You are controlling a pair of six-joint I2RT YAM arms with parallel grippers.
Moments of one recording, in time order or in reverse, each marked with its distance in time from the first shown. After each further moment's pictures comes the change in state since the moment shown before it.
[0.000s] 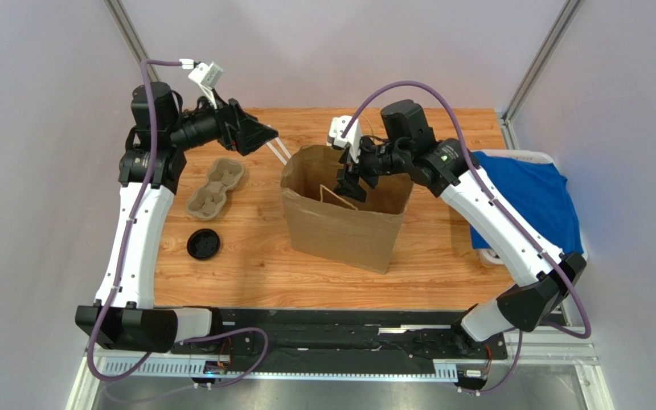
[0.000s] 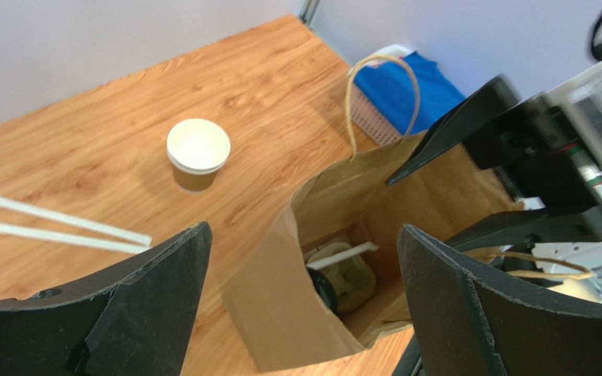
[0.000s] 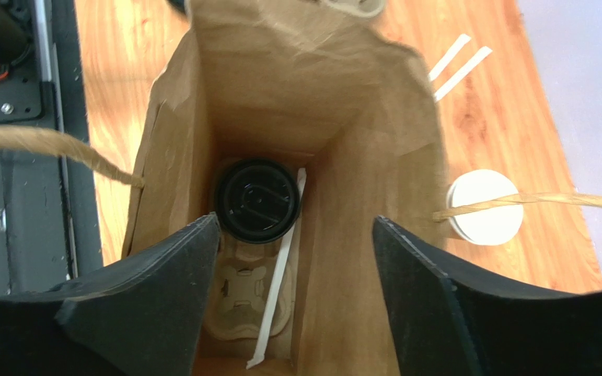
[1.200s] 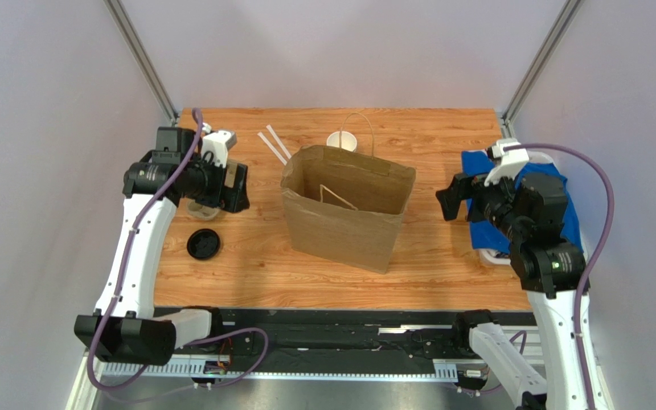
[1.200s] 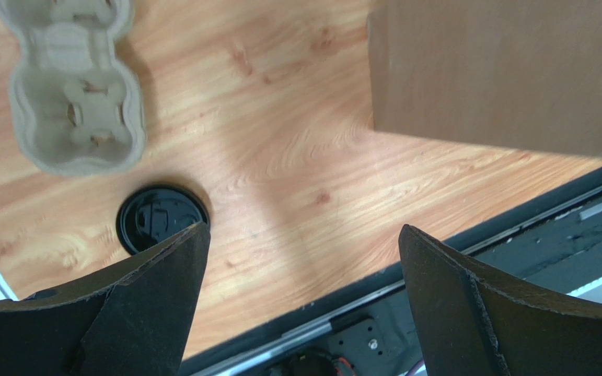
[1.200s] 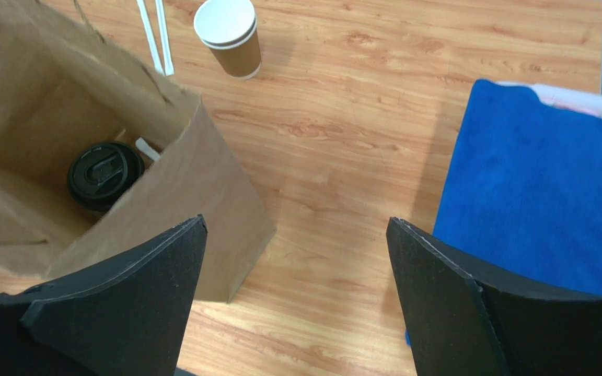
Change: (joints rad) left arm 0.000 -0.042 -0.101 -0.692 -0.526 0.381; right arm -0.527 -0.711 -0.497 0.037 0.336 0.573
